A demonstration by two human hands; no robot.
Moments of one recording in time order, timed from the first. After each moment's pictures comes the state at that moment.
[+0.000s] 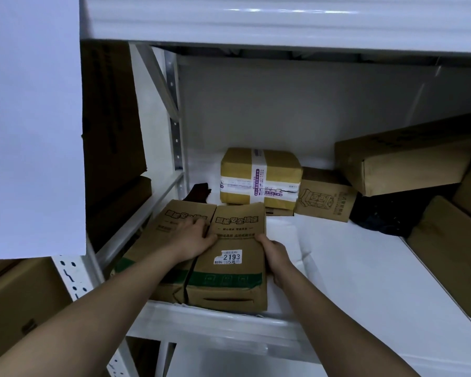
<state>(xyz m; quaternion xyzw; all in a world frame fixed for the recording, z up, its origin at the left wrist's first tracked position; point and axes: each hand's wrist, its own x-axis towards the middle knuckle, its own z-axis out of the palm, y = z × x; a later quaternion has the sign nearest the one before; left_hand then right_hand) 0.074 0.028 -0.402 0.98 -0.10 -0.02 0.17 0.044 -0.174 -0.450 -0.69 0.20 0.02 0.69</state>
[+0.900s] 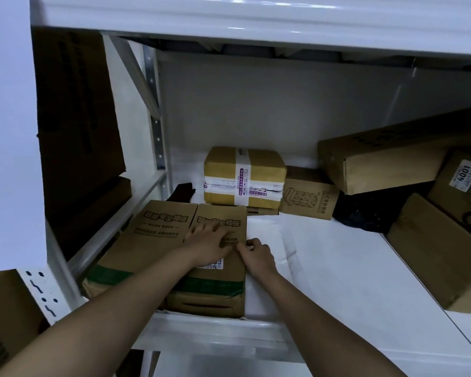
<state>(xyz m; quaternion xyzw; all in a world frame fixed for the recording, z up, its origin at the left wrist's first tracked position) 0.077 -0.028 -0.412 0.97 -0.22 -0.07 0.08 0.043 -0.174 -0.454 -0.87 0.17 -0.01 0.47</state>
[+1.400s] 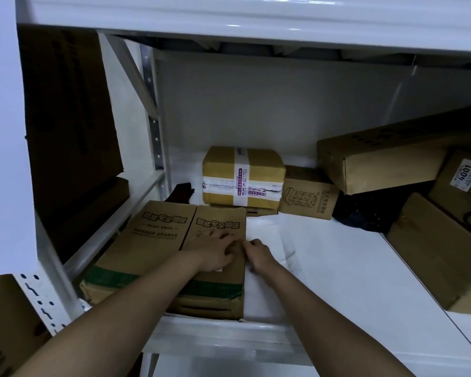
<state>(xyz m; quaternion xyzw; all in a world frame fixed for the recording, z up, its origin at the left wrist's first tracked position) 0.080 -0.039 -0.422 0.95 -0.28 -0.10 0.03 0.054 -0.183 -0.447 -0.85 0.18 0.06 0.49</state>
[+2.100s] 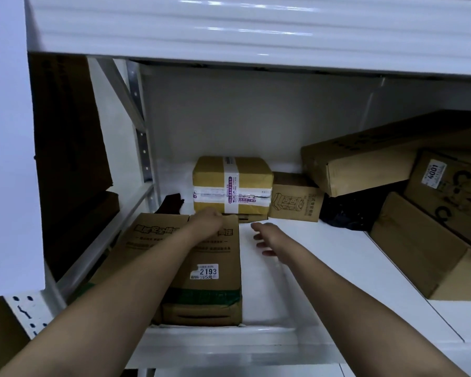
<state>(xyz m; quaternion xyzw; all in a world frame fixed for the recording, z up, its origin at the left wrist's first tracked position) 0.104 -0.052 -0.364 0.91 -0.13 -0.10 0.39 0.046 -0.218 -0.388 -0.79 0.19 0.05 0.58</state>
